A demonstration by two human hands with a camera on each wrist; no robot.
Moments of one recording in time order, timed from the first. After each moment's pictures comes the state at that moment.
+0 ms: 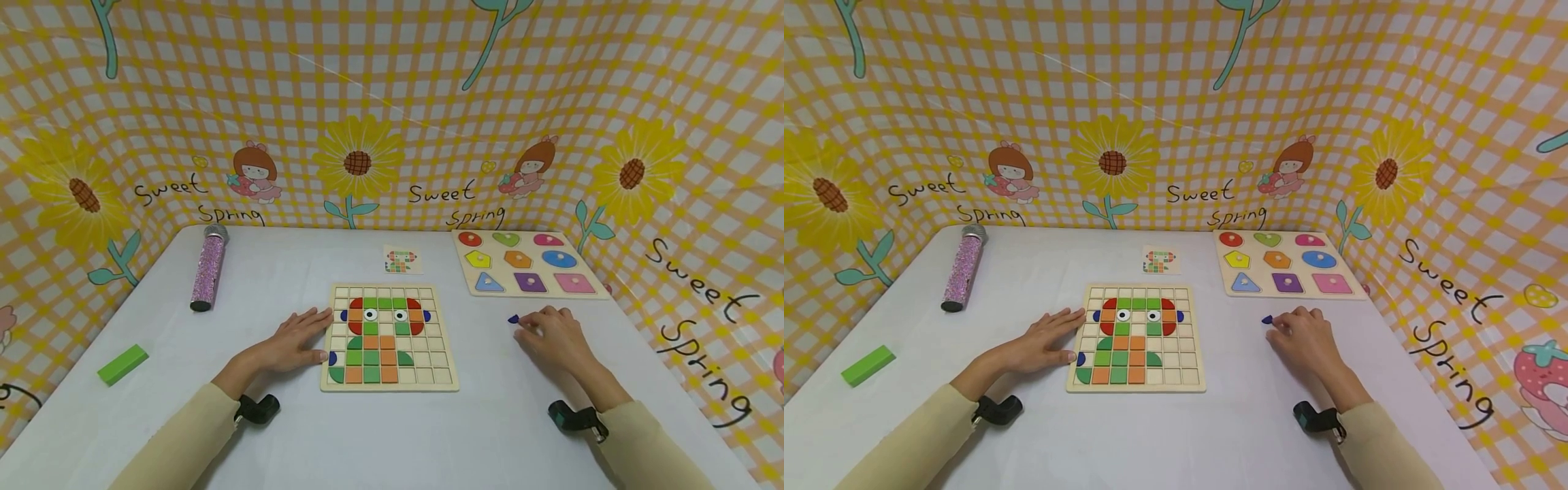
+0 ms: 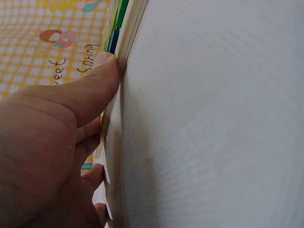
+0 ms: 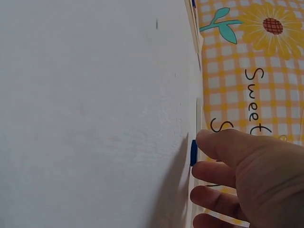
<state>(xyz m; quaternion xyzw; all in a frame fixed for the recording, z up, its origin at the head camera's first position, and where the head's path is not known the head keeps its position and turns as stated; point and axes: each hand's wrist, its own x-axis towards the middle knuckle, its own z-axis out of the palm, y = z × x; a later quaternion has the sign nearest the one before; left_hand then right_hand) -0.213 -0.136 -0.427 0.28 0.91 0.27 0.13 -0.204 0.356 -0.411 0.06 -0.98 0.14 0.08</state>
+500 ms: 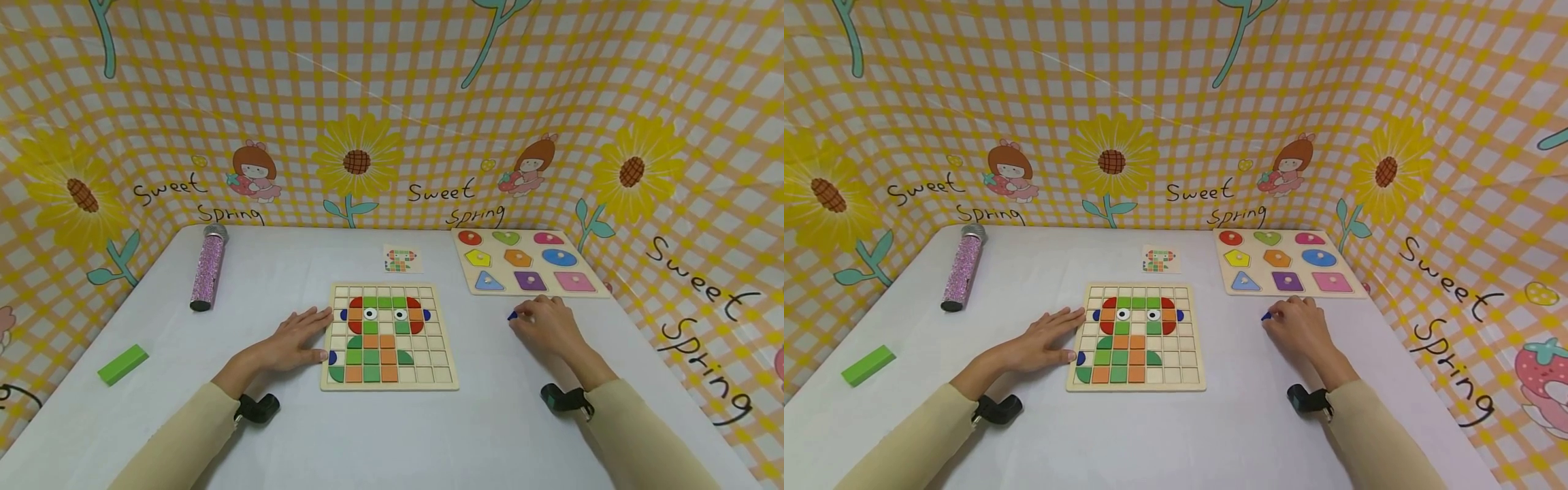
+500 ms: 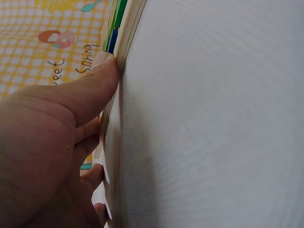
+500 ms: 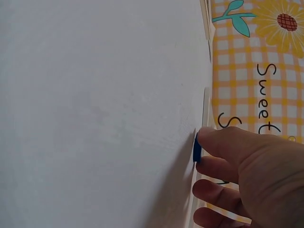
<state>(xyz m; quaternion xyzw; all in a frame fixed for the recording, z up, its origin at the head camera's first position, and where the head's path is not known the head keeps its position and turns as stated) -0.214 -0.135 -0.428 0.27 0.91 0.26 0.14 -0.228 0.353 -0.410 0.06 -0.99 0.13 0.06</state>
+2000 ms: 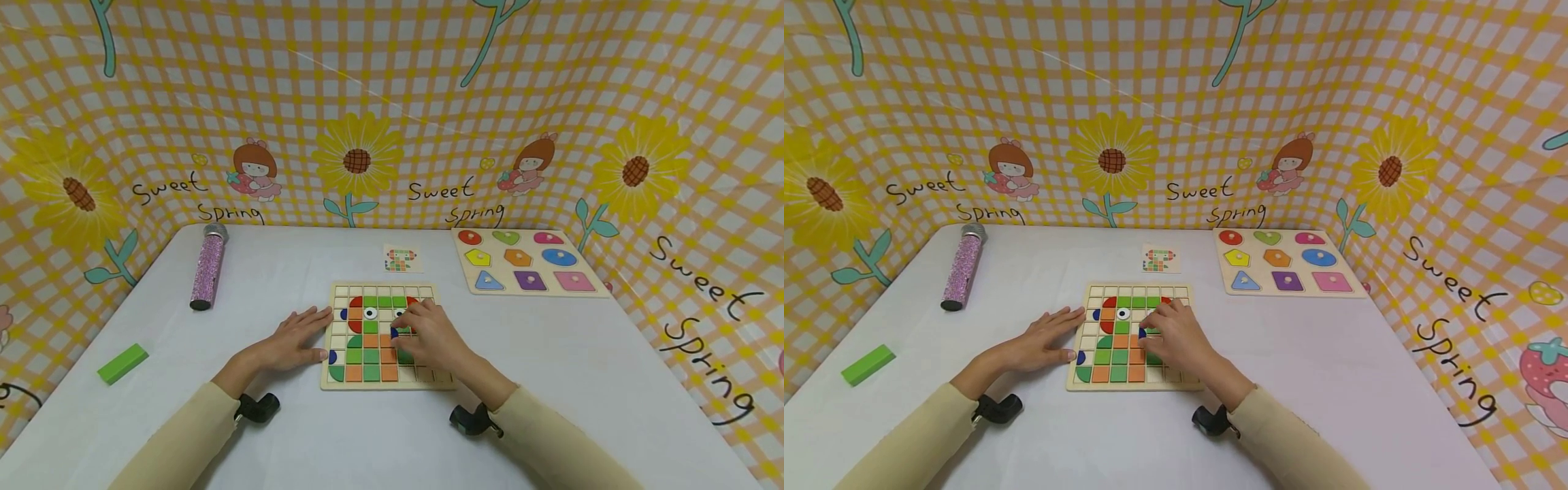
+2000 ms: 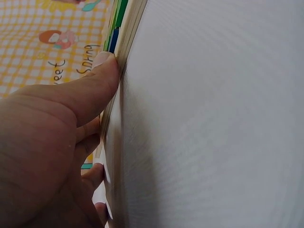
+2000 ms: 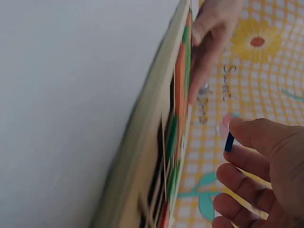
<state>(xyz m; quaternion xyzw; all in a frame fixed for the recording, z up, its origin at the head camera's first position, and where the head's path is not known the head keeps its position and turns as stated) -0.212 -0.135 -0.429 0.27 0.91 0.27 0.14 -0.193 0.158 -0.395 0.27 -0.94 0.17 0.11</state>
